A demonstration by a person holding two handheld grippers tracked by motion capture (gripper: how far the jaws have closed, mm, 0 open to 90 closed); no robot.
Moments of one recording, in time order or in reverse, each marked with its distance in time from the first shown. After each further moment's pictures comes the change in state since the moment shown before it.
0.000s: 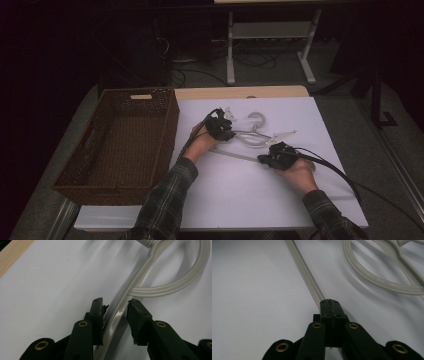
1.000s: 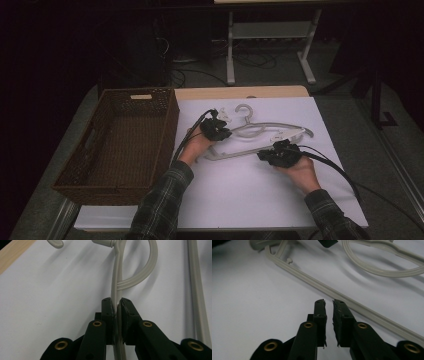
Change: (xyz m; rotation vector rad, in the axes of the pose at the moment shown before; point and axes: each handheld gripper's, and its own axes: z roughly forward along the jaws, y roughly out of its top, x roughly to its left) left arm 0.000 -0.010 -0.018 -0.046 -0.037 -0.039; right arm -0.002 0.005 -0.016 -0.093 0.030 0.021
